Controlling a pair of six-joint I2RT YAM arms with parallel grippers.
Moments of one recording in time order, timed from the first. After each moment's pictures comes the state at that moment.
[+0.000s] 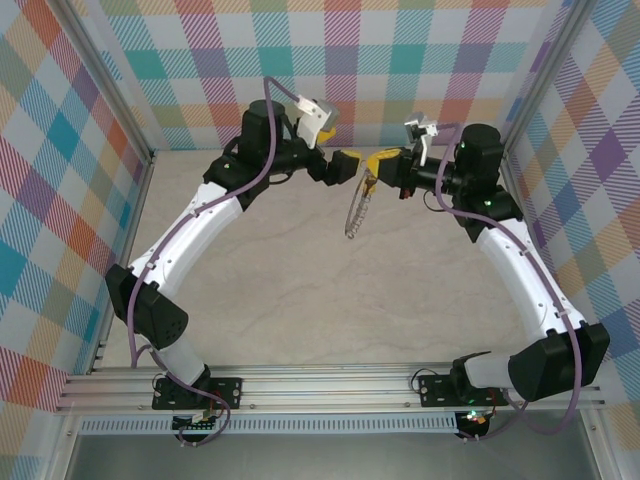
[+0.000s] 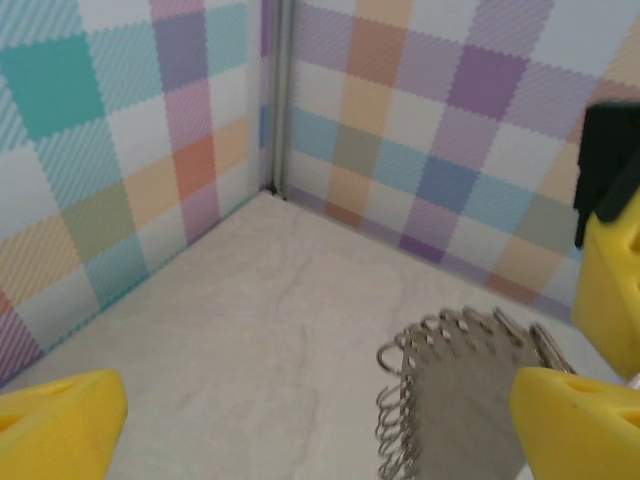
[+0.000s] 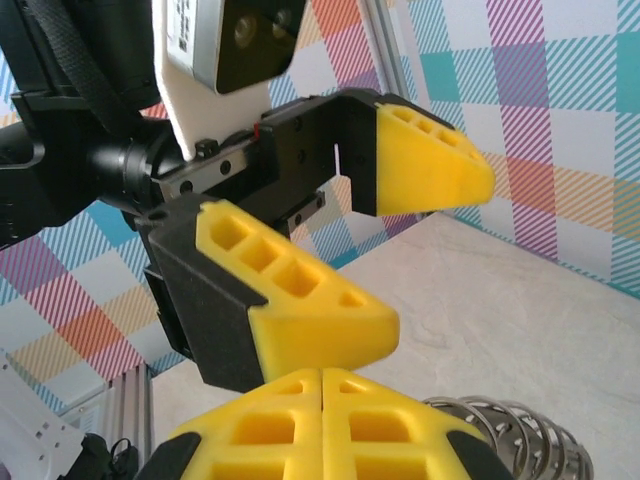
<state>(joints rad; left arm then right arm) -0.56 1.69 1.82 -0.41 0.49 0.04 0.26 1.31 1.34 -0.14 -0.95 0.22</state>
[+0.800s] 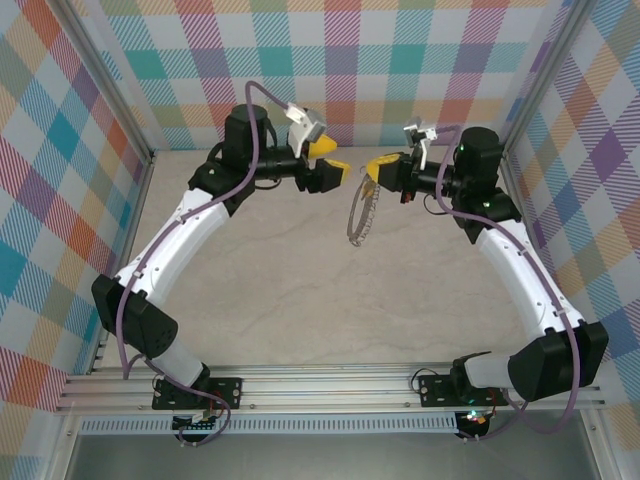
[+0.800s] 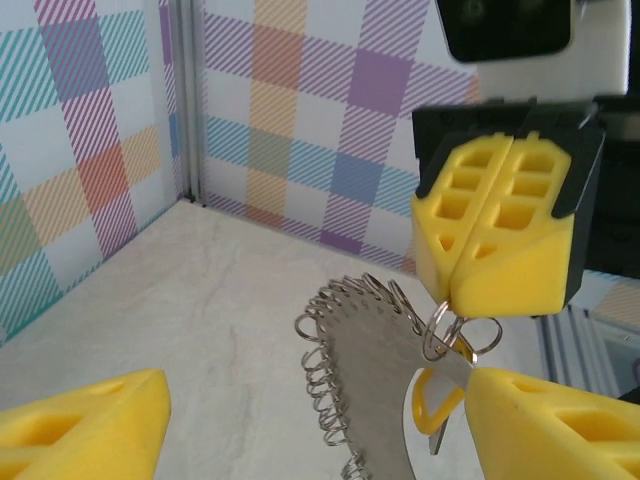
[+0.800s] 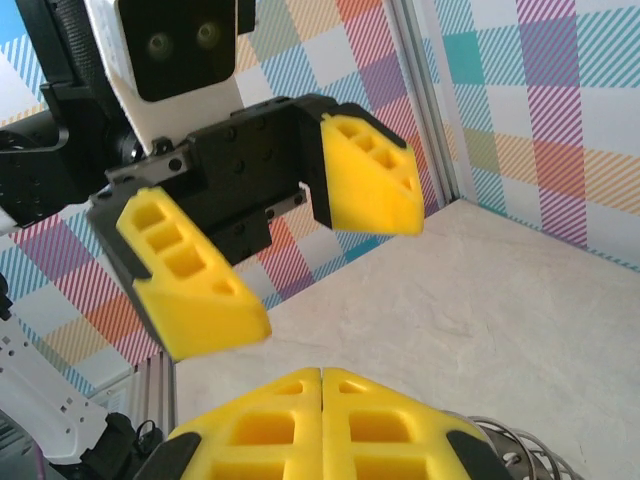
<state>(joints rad) -0.49 1.61 1.71 -0.35 0.75 0.04 0.25 1.31 1.30 -0.12 -0.99 0.23</state>
